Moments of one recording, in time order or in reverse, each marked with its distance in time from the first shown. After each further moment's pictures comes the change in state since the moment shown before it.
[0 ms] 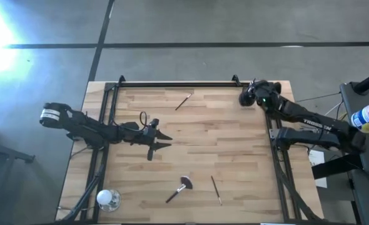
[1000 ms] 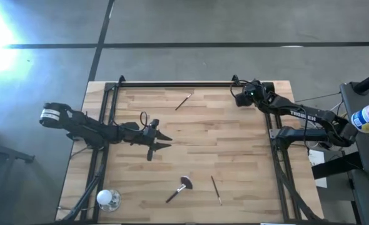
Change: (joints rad) left arm 0.000 0.000 -0.001 -0.008 0.011 -0.004; right arm -0.160 0.255 -0.001 0.002 -0.156 0.057
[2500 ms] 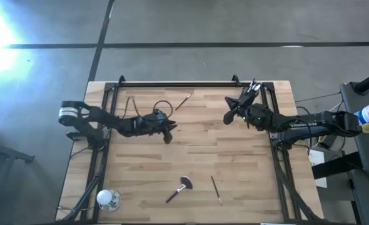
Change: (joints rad) left arm 0.181 0.241 0.208 -0.289 -0.279 -0.206; right arm 0.470 -0.042 -0.216 0.780 -0.022 -0.127
